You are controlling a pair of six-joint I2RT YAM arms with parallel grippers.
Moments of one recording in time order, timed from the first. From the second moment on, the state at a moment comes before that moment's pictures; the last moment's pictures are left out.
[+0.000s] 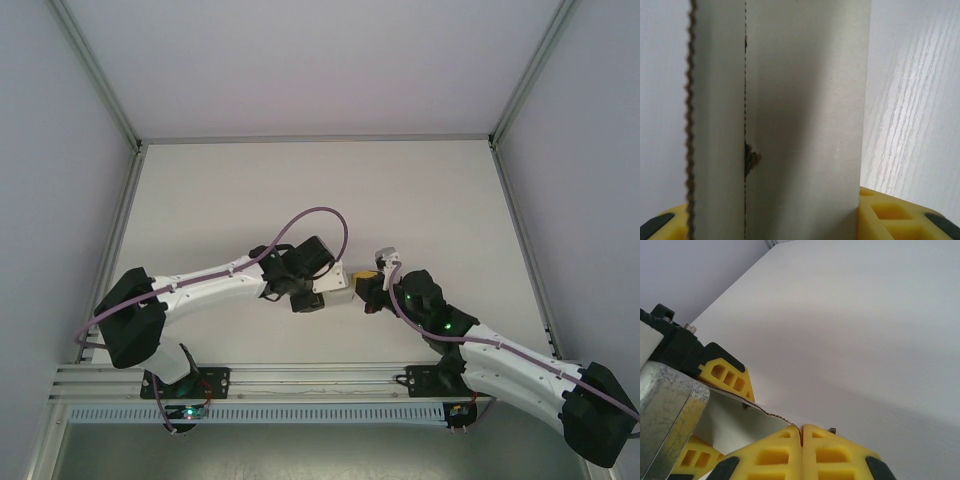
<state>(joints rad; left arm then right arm) -0.93 1.56 1.07 -0.67 0.08 0.36 0.76 0.77 0.21 0.20 -0.08 0.44</state>
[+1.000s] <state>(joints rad) -0.92 1.43 1.12 -0.64 -0.01 0.14 0.91 0.82 0.26 0.13 0.23 0.51</state>
